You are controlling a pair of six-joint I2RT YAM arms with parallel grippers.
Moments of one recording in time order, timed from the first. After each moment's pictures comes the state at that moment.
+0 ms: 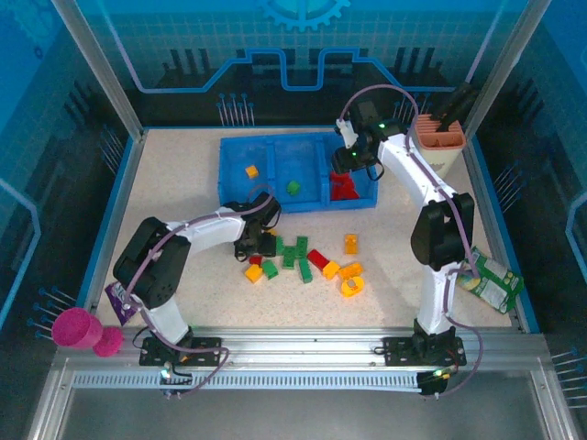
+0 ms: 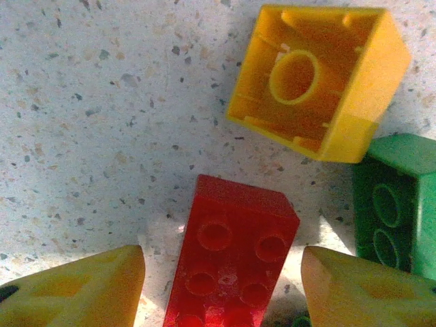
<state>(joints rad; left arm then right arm) -0.54 1.74 1.04 -0.70 -0.06 -0.59 0.32 2.03 1.96 -1.01 -0.04 -0.03</state>
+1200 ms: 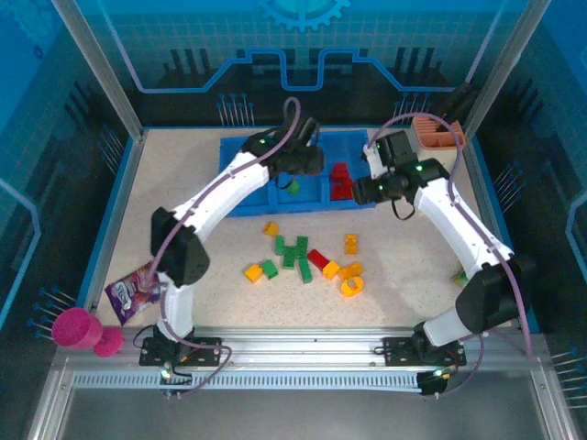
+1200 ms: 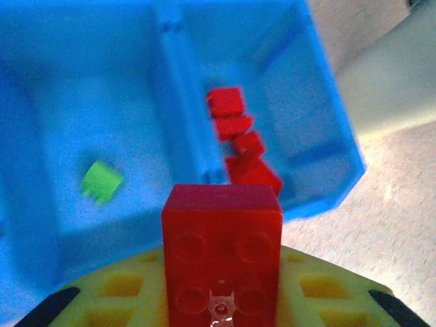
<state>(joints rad) -0.61 2.04 2.08 -0.86 -0.06 -0.56 0.32 1.48 1.37 -0.91 -0.04 0.06</state>
